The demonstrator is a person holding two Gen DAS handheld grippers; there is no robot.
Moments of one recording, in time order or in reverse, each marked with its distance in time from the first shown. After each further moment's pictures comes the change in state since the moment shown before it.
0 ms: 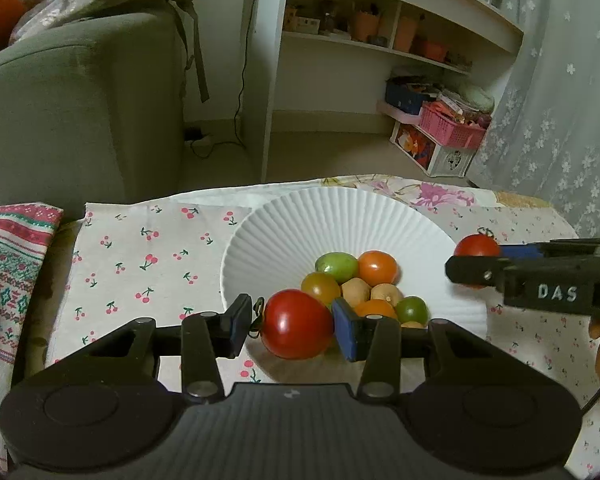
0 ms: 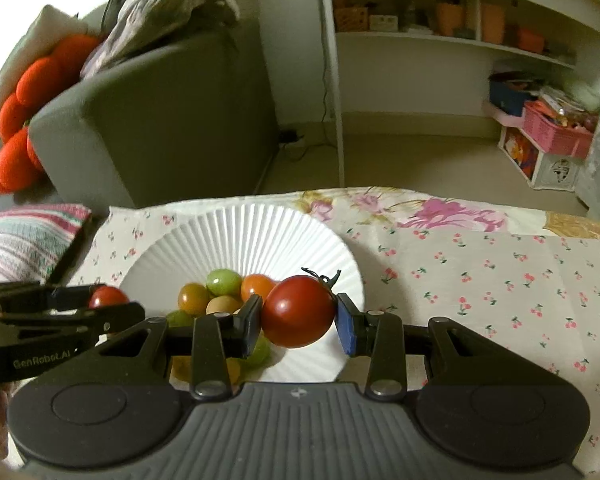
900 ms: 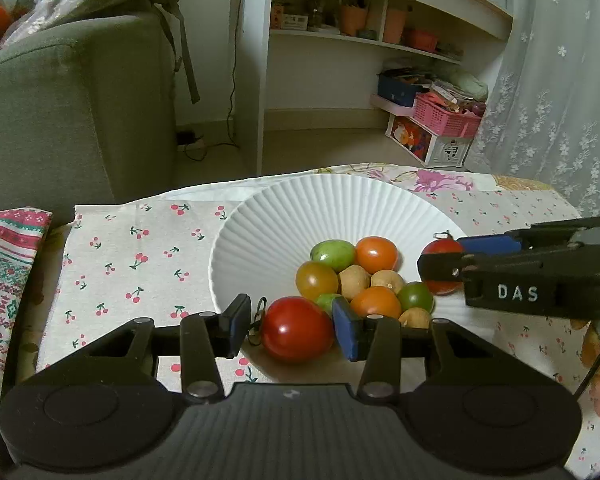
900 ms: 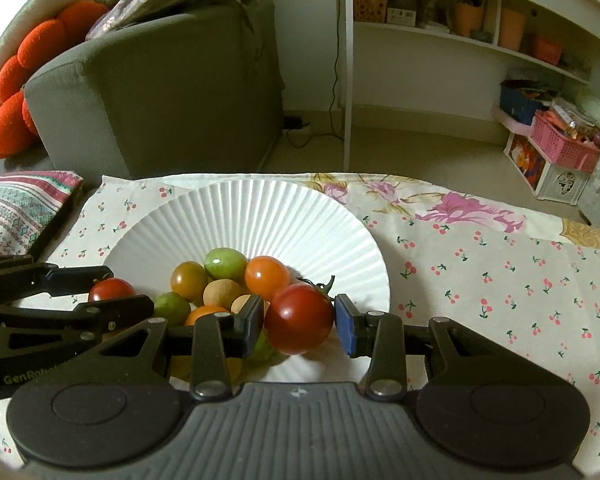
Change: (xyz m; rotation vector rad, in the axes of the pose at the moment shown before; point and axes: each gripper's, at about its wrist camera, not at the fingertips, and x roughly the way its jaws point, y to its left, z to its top) left arm 0.009 -0.007 -0.009 0.047 -0.008 0.006; right arm 0.018 0.014 -0.005 -0.054 0.016 -0.036
